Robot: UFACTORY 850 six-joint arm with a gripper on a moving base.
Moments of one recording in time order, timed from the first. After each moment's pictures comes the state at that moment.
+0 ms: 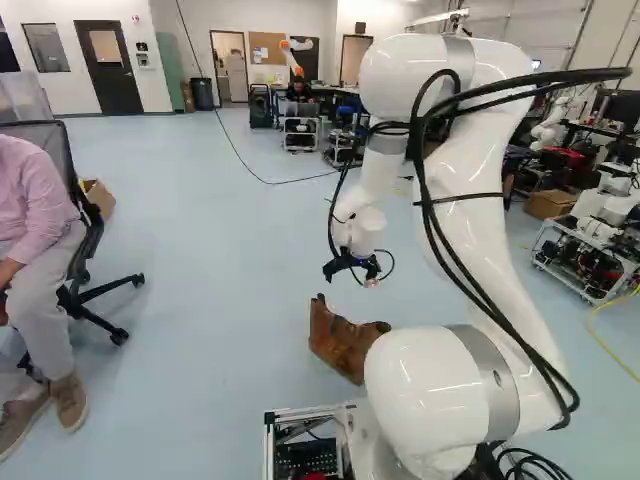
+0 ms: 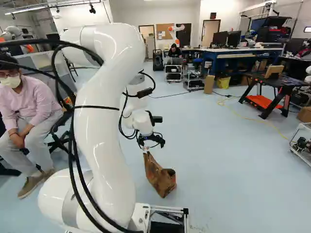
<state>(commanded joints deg) -2.9 -37.4 -42.9 0.0 12.5 0.0</state>
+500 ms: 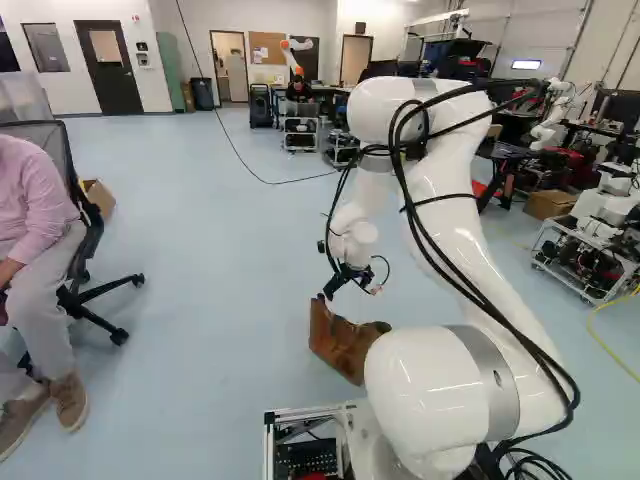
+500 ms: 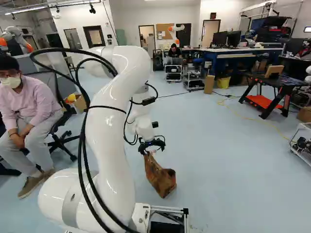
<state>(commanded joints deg) -2.9 -48.5 -49.5 0.0 12.5 -25.4</state>
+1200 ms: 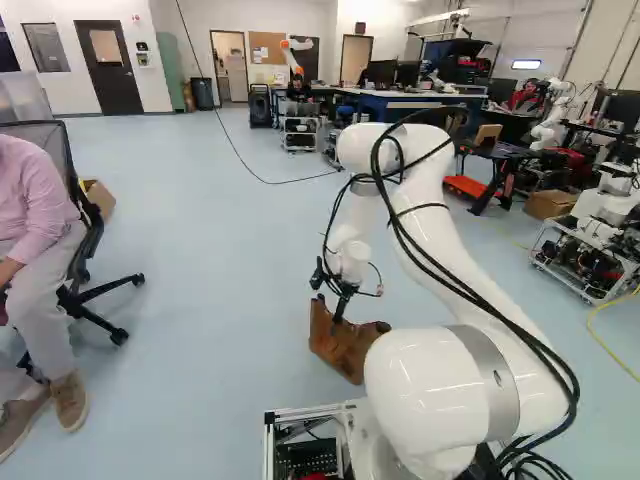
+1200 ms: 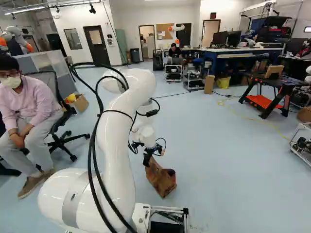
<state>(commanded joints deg) -2.9 -63.6 -60.0 0.0 12.5 -60.8</state>
